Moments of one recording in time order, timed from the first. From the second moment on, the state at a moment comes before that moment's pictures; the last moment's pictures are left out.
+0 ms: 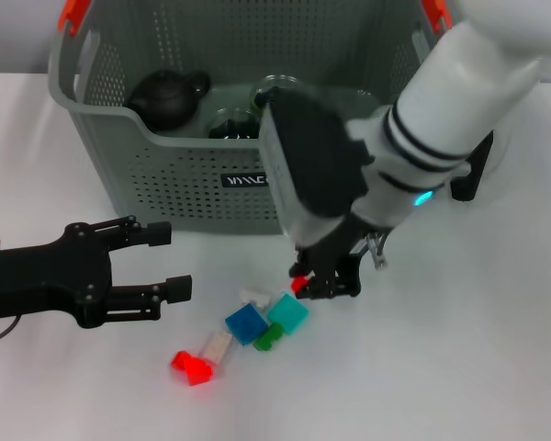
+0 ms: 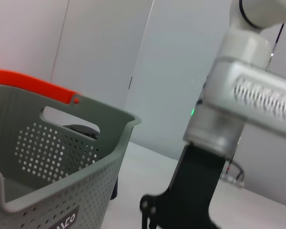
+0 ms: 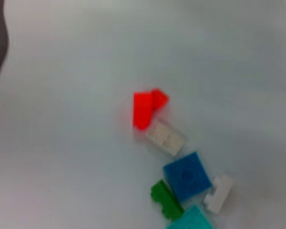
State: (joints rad) left arm -0.35 -2.12 0.53 0.90 2.03 1.90 -1.43; right arm 1.06 2.10 -1.70 -0.87 -2.34 -1.36 1.89
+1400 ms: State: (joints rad) left arm -0.36 -2.11 0.53 0.91 2.03 1.92 -1.43; right arm 1.08 2.06 -0.96 -0.87 -2.35 -1.20 1.94
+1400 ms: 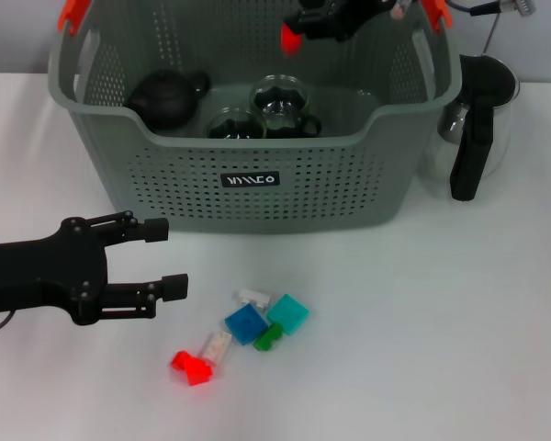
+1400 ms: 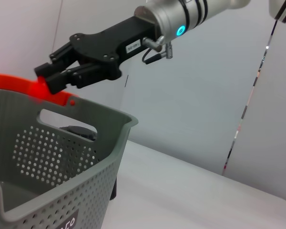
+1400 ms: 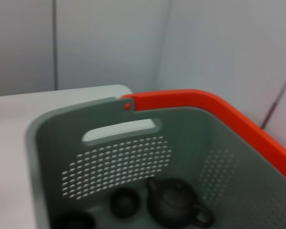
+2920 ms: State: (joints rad) left arm -0.37 -2.10 0.53 0.91 2.04 1.90 -1.40; right arm 0.86 2.07 -1.09 -1.24 -2.27 -1.90 2.05
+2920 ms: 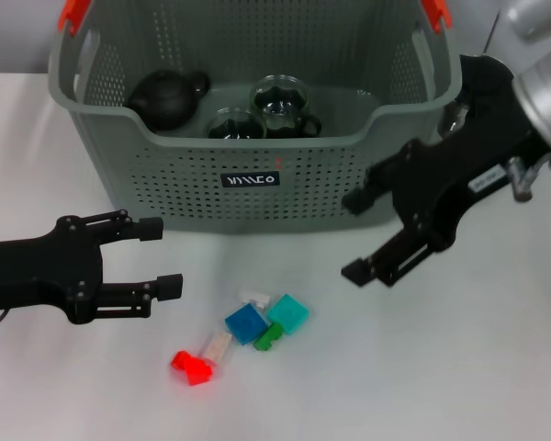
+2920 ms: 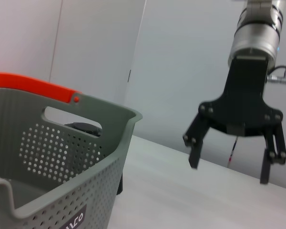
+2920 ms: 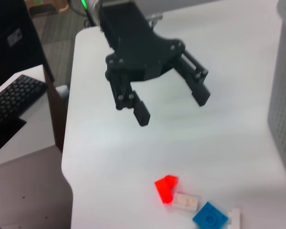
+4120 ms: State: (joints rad) left arm -0.42 -2.10 0.78 1.22 2.25 1.96 -1.53; right arm 0.87 2.09 -1.14 -0.96 -2.26 -1.74 2.03
